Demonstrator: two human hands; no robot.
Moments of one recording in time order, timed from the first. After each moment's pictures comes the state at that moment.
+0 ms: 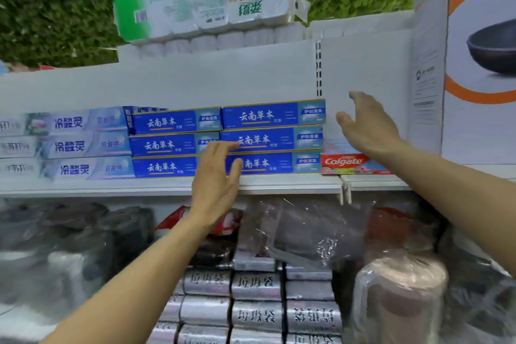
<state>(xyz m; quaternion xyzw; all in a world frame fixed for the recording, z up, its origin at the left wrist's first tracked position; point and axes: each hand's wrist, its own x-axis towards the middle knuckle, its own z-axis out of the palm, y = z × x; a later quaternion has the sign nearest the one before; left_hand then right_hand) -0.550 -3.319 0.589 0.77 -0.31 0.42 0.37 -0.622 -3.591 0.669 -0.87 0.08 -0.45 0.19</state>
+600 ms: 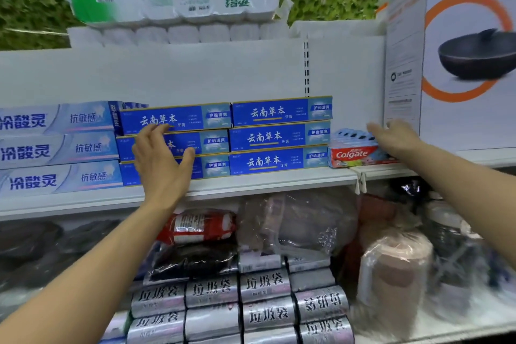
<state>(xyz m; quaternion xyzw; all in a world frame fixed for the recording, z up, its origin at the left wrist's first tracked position) -0.474 -3.233 0.609 0.77 -0.19 0.45 0.41 -0.640 -3.603 0.648 -0.82 0.38 -0.35 0.24</state>
